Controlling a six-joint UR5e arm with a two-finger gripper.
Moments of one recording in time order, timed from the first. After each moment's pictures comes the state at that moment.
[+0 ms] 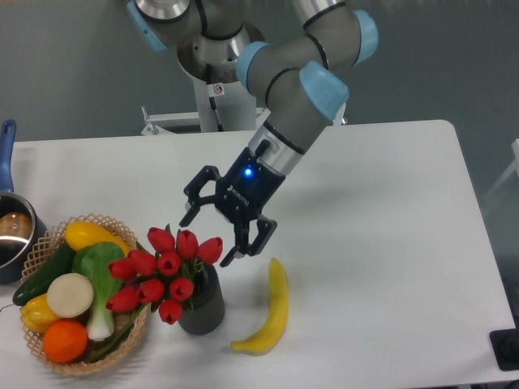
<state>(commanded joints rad) 2.53 -1.85 -1.83 -0.75 0.60 1.14</state>
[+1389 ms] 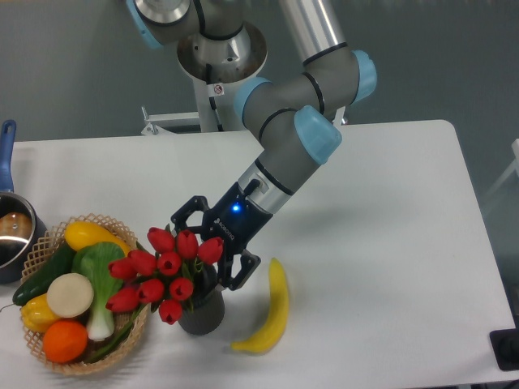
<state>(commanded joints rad) 2.47 -1.94 -1.75 -0.75 0.61 1.15</state>
